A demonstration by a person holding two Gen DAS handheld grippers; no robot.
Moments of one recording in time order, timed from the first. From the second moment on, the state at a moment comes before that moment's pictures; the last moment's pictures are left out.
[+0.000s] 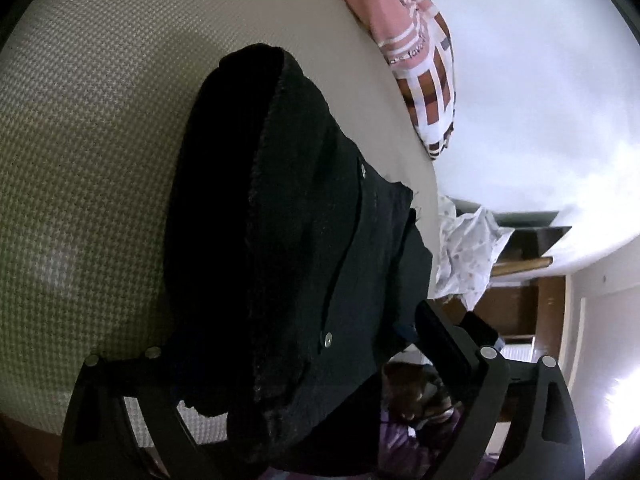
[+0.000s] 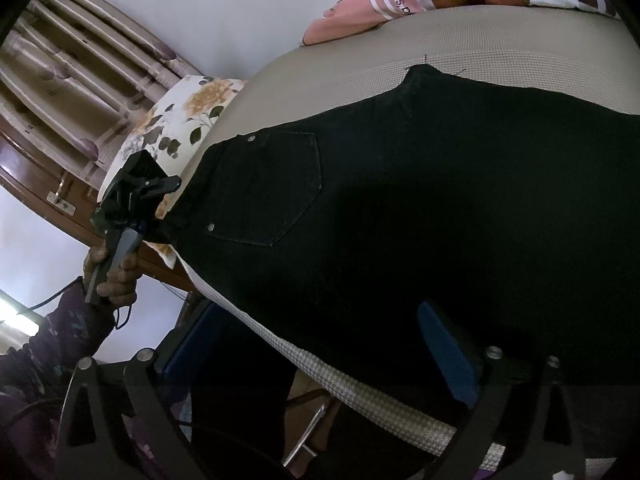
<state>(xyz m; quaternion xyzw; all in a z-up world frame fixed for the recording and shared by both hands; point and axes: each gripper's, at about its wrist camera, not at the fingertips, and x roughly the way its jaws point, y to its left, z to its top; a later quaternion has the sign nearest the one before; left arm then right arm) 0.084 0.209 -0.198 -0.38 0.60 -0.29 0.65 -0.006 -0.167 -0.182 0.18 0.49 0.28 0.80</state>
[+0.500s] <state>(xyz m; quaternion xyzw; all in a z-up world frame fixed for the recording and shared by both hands) 0.061 0.206 -0.163 -0.33 0.55 -0.26 0.72 -0.005 -0.166 -0.184 0.19 0.49 0.28 0.80</state>
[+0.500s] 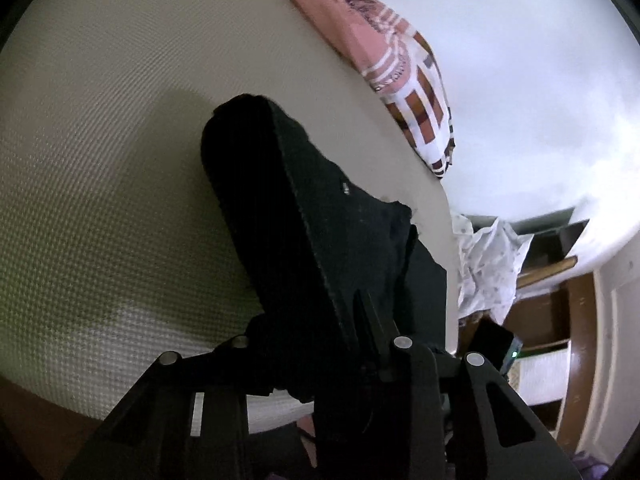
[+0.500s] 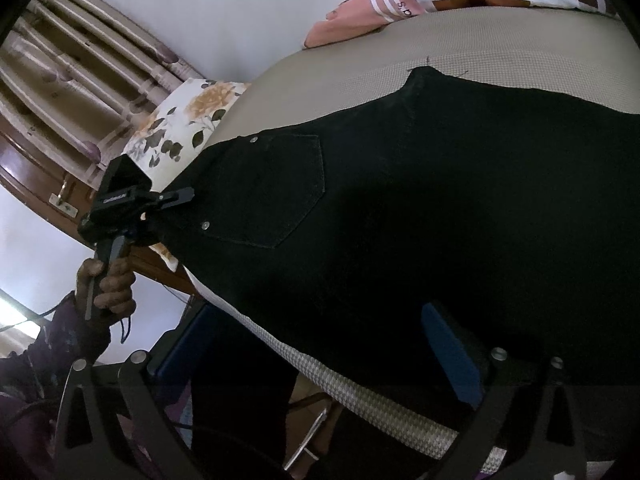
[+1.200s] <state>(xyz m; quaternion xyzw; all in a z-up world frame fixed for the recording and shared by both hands) 0.057 0.222 -0.200 -0.37 0.56 -0.22 0.71 -0.003 -0.169 -0.185 0.21 0.49 0.28 0.80</state>
